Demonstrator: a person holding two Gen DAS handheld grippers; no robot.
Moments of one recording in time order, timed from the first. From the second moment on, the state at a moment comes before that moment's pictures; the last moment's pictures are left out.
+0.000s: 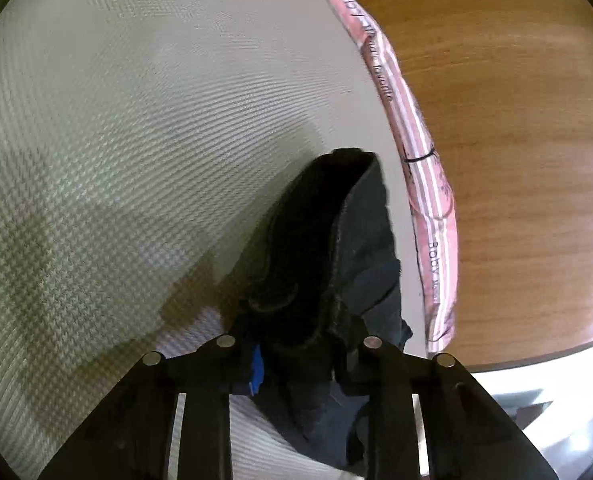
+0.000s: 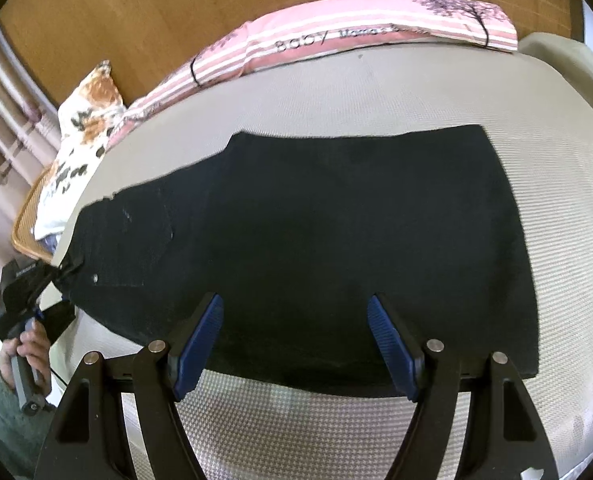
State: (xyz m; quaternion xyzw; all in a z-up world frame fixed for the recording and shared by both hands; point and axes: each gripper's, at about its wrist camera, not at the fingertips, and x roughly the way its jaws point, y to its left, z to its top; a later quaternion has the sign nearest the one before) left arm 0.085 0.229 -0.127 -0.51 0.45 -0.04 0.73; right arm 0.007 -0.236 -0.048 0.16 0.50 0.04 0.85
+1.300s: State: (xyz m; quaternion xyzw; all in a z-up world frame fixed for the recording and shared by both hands) left arm 0.054 -0.178 -0.023 0.00 0.51 -0.41 0.75; right arm 0.005 -0.401 -0.058 0.38 0.45 0.10 0.80
